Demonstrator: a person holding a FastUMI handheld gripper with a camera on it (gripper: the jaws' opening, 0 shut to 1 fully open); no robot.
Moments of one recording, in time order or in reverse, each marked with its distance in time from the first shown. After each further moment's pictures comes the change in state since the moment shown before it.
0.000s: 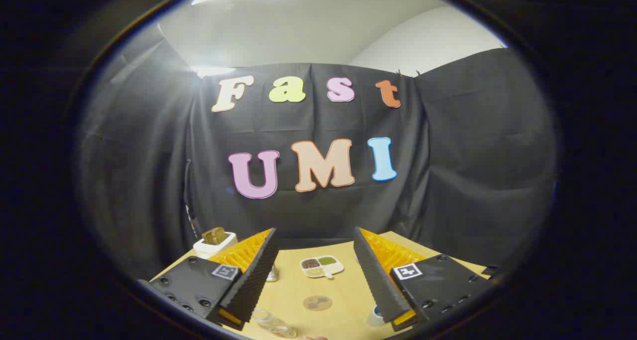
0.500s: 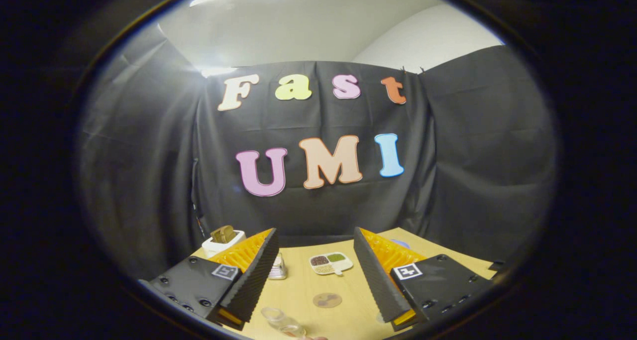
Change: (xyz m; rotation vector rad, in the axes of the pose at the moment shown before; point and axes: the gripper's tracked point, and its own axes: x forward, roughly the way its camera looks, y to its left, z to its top) arm -0.003 0.011 -0.007 0.011 0.013 0.017
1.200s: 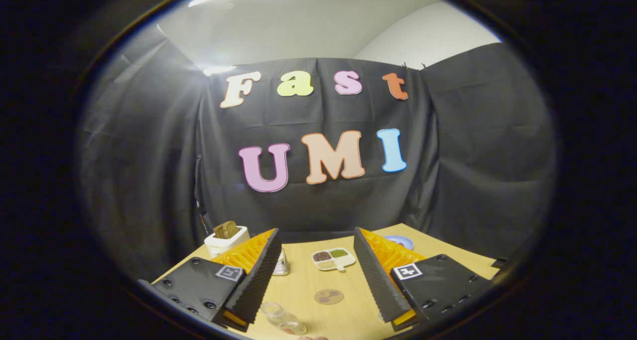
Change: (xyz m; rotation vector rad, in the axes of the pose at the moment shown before) arm -0.003 0.006 -0.020 0.006 0.030 0.034
